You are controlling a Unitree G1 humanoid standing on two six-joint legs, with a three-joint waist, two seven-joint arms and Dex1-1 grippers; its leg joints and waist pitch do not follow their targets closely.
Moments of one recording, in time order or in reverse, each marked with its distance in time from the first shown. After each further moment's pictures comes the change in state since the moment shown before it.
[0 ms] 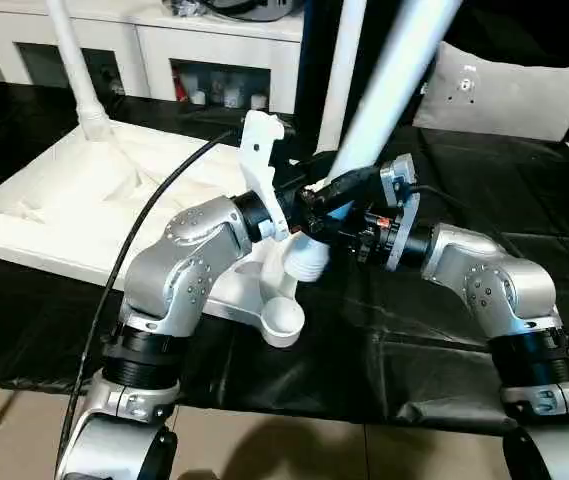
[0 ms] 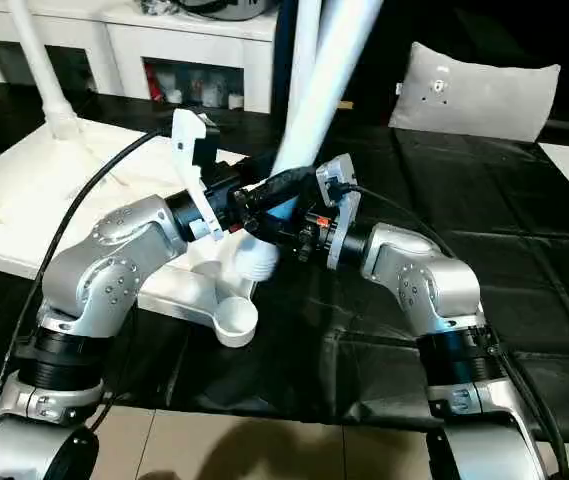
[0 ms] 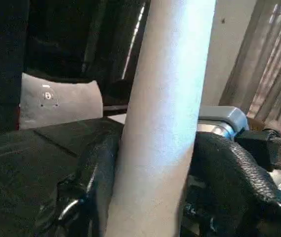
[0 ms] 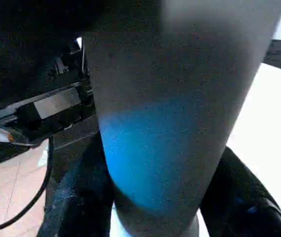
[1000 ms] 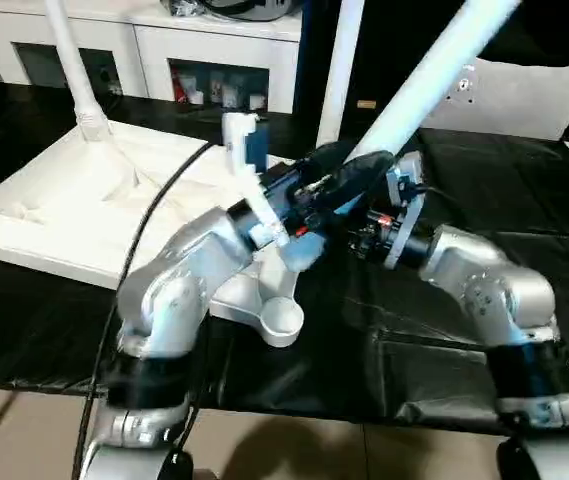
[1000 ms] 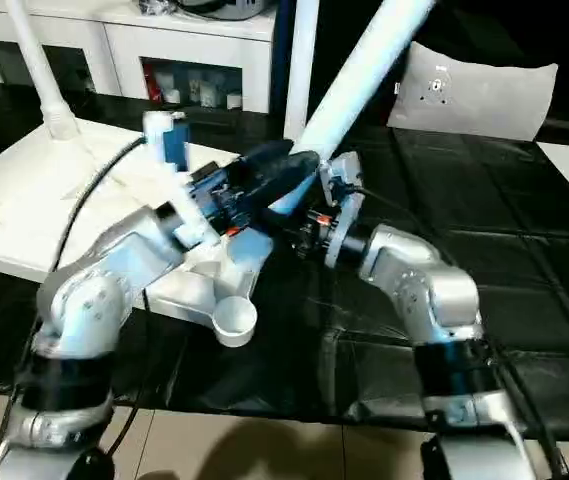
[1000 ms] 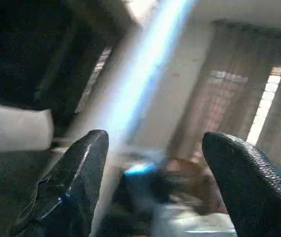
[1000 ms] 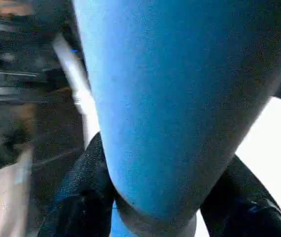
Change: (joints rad) left arm 0.085 -0.085 0.067 -0.150 -0.205 0.075 -0.043; right arm 0.052 0.041 -0.038 -0.067 -0.035 -0.046 -0.136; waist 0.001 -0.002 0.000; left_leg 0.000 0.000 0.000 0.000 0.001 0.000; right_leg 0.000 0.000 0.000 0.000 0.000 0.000
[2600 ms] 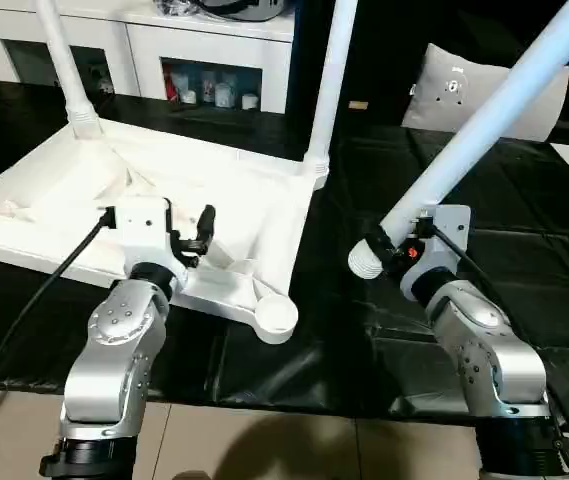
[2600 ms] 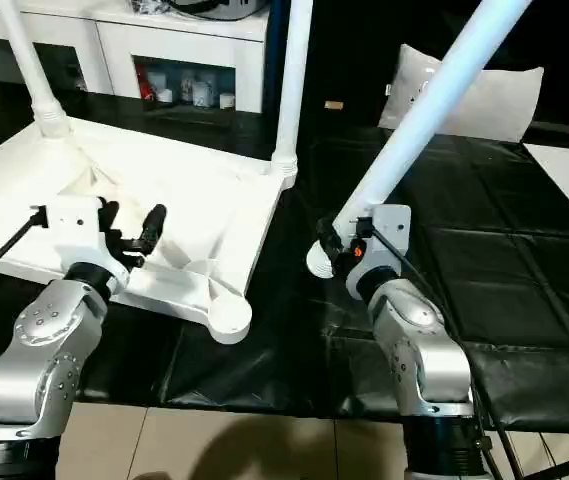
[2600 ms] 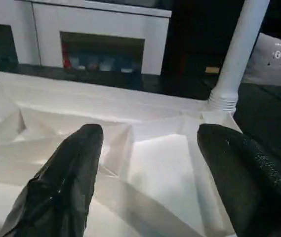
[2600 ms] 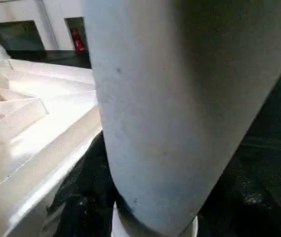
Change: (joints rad) left arm 0.318 0.126 0.076 -0.021 0.566 -0.239 0.598; right arm 0.269 0.154 -0.076 -0.160 -0.237 -0.122 -0.545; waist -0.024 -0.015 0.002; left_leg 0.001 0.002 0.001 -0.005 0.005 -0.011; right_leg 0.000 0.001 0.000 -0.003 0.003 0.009
